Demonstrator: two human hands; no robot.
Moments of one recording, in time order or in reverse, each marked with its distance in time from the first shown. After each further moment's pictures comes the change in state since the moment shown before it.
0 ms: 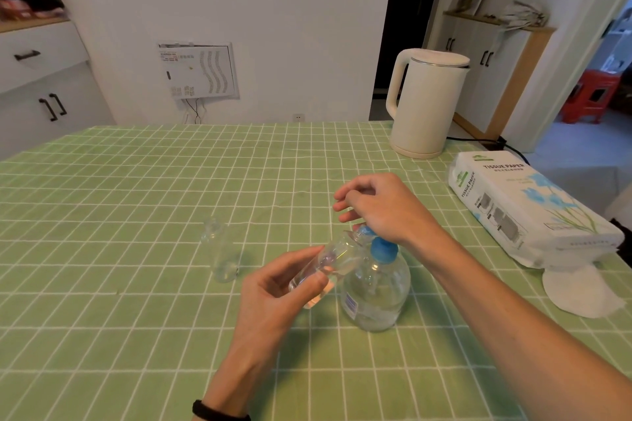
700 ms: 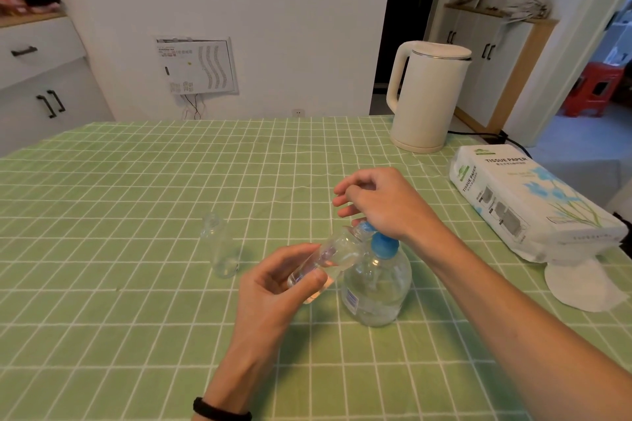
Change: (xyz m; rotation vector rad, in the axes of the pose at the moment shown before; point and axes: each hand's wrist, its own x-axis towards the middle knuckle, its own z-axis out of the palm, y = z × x) left_hand -0.001 -0.003 0.000 -0.028 0.041 0.010; right_hand 0.003 0.004 0.001 0.019 0.001 -0.005
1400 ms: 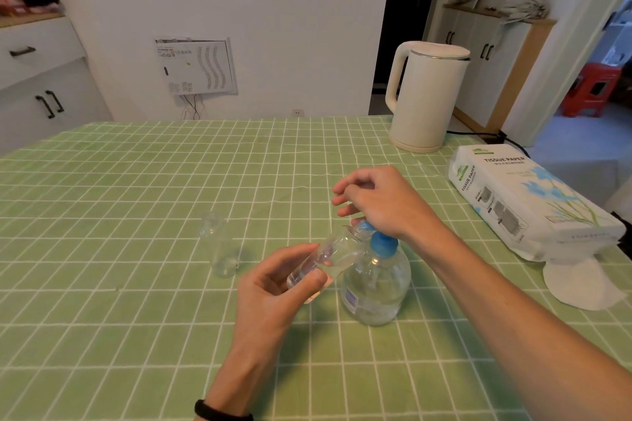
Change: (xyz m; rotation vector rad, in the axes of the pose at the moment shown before) left_hand -0.004 0.003 0.004 0.013 0.039 0.000; right_hand -0.001 -0.002 0.000 -0.017 -0.002 -0.001
